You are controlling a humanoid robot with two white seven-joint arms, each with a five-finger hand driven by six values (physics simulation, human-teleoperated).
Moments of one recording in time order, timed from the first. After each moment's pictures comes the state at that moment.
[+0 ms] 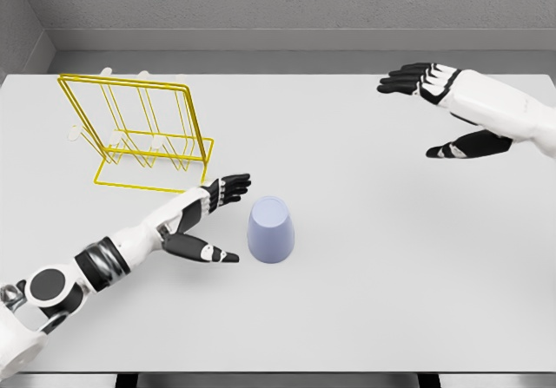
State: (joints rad) left arm -0.24 0.73 -0.77 -1.73 0.60 -0.15 -0.17; right arm -0.36 -0.74 0.14 -1.67 0.05 -0.61 0.61
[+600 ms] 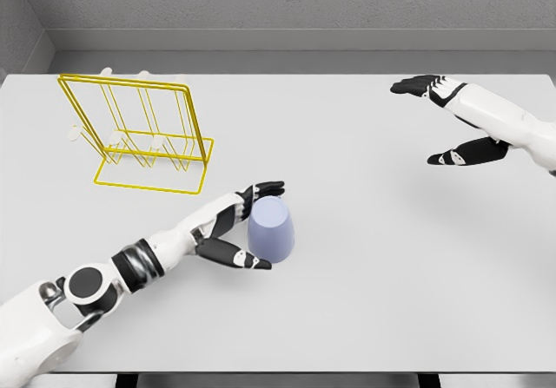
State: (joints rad) left arm -0.28 0.63 -0.83 -1.72 0.60 -0.10 -0.16; right arm -0.33 -0.68 0.12 -1.54 0.04 -0.61 0.61
